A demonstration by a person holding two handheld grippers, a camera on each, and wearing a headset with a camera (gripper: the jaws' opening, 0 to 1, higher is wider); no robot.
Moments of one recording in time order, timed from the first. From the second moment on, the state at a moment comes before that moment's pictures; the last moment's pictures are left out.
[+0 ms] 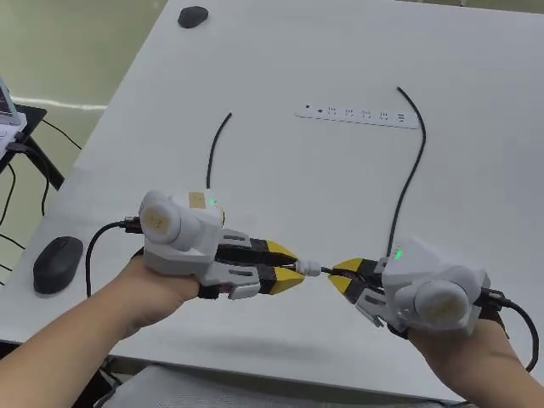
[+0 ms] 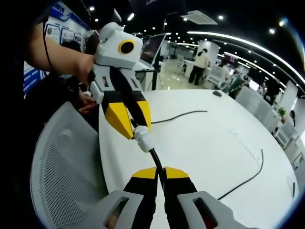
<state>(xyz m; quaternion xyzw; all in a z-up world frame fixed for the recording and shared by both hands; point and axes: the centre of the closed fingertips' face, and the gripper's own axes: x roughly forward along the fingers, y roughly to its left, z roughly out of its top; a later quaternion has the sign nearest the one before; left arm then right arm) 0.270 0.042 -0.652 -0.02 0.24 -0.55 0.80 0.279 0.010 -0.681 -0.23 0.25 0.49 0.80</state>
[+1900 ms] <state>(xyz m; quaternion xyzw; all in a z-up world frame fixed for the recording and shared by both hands) 0.266 0.039 -0.656 -0.04 0.26 -0.50 0.82 0.268 0.009 -0.672 -0.25 0.24 0.52 0.78</state>
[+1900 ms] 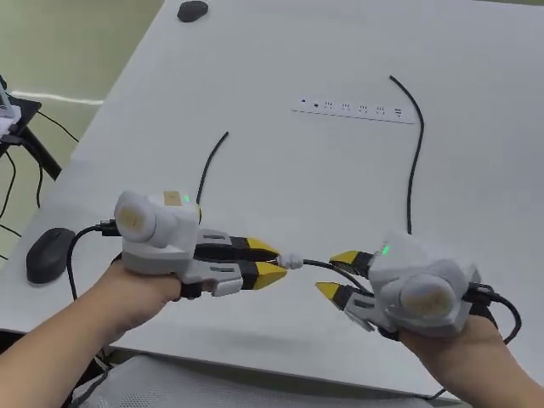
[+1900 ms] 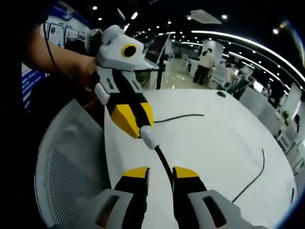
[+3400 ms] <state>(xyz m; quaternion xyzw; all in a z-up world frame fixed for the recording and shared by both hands) 0.241 0.042 -0.651 -0.01 0.23 -0.54 0.81 0.236 0.033 -0.666 -0.29 0.20 0.67 0.66</state>
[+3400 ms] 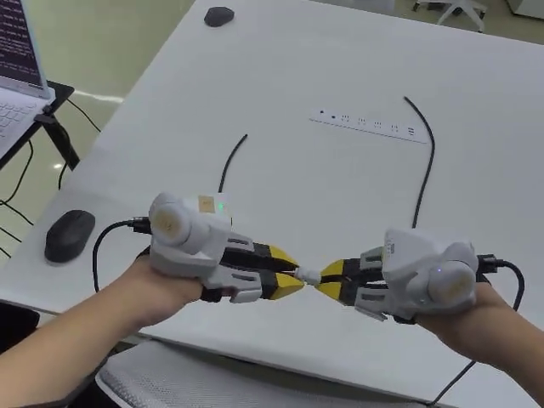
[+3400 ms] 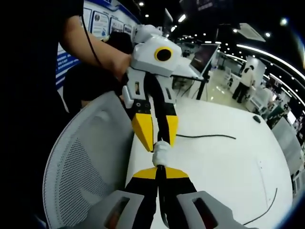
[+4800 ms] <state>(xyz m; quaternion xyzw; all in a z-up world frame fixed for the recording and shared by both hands) 0.234 0.027 -0.649 -0.05 0.24 -0.57 0.78 0.230 0.022 -0.670 -0.18 0.28 0.67 0.66</state>
